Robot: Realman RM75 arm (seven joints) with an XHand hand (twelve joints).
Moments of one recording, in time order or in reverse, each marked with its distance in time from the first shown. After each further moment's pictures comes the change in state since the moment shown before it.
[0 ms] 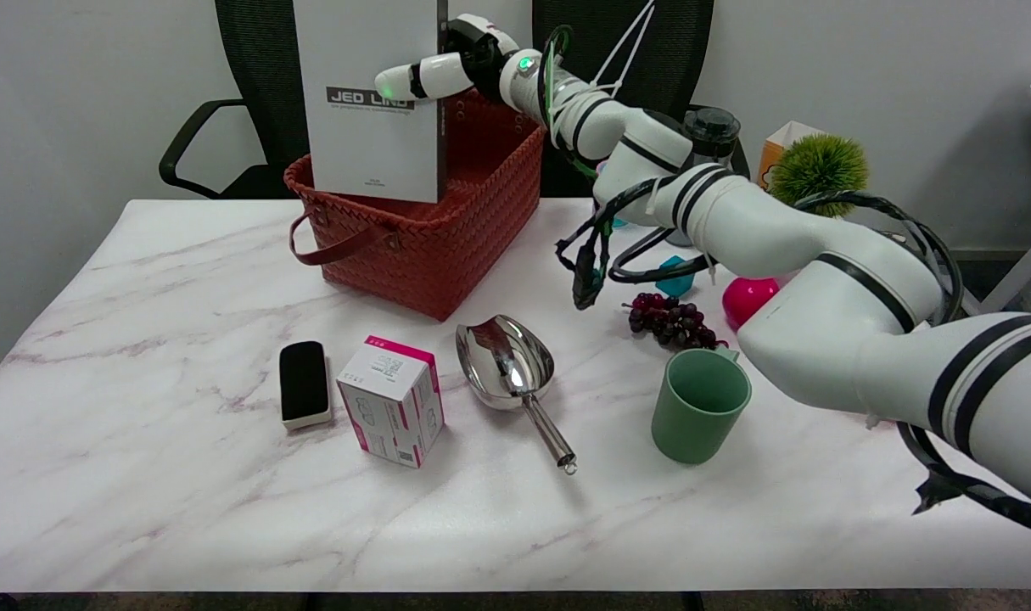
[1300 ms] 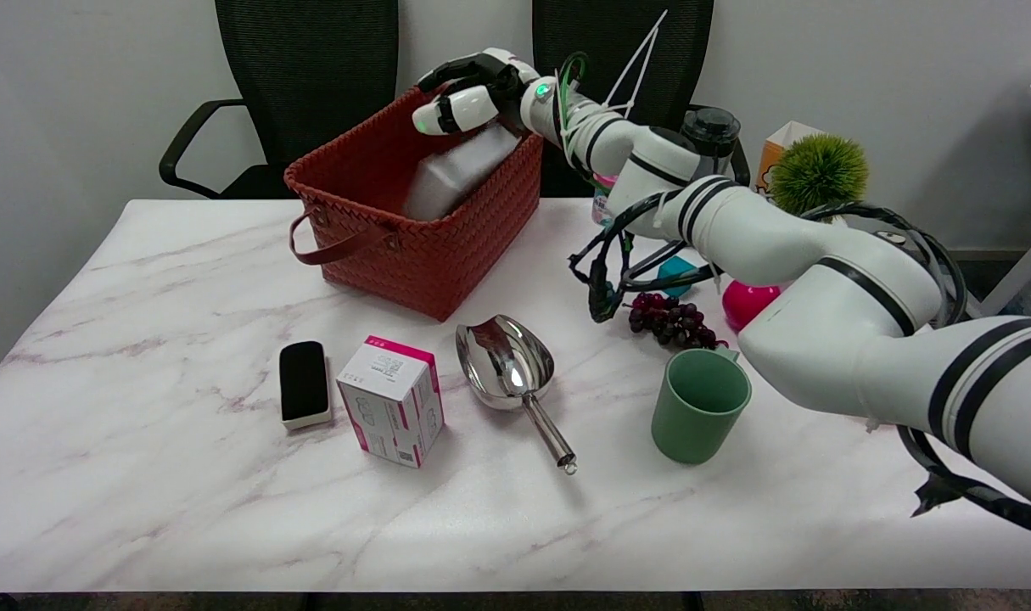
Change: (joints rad) arm -0.010 0.003 0.019 -0.075 -0.081 -0.027 0.004
